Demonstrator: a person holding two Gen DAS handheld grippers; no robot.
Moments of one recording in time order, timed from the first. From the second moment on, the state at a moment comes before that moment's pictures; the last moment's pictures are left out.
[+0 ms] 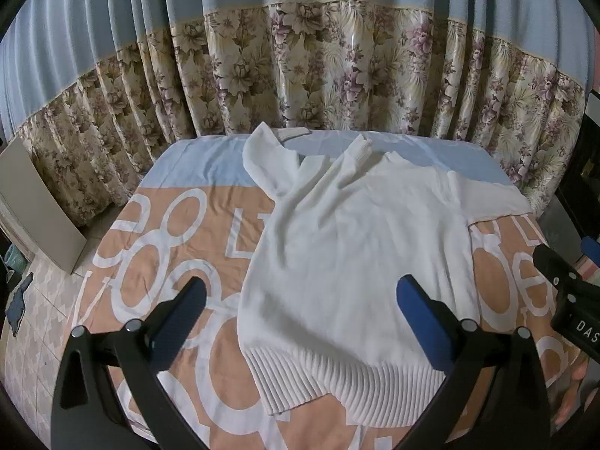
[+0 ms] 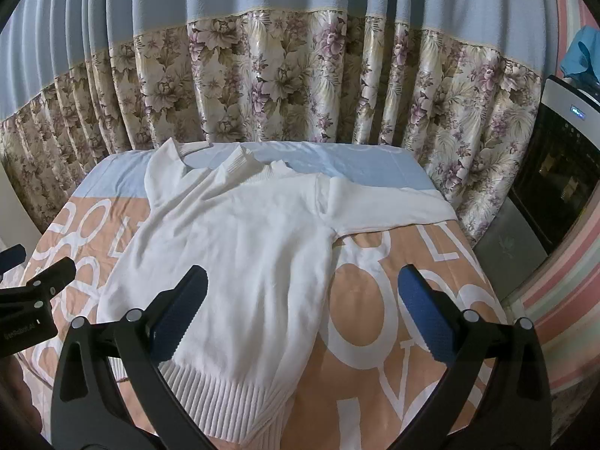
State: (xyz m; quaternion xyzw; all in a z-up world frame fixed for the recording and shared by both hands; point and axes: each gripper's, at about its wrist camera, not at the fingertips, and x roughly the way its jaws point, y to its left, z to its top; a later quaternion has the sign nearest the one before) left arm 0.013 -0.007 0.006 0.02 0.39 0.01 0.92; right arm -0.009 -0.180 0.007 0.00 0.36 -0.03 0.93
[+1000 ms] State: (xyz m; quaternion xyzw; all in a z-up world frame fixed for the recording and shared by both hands) left arm 0.018 -0.007 0.002 0.03 0.39 0.02 0.92; right arm -0.004 -0.186 0.006 0.00 0.36 -0.03 0.93
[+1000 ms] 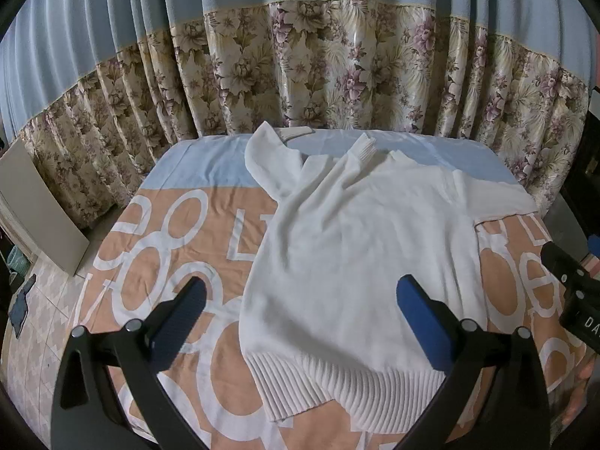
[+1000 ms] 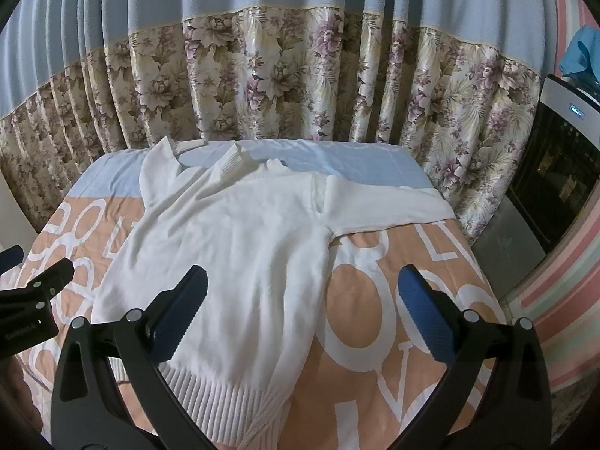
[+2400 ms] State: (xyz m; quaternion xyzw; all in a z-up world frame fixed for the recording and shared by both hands) left arm 0.025 -0.003 0.004 0.04 0.39 0.02 0.92; right arm 0.003 -0.193 0.002 0.00 0.37 -0.04 0.93
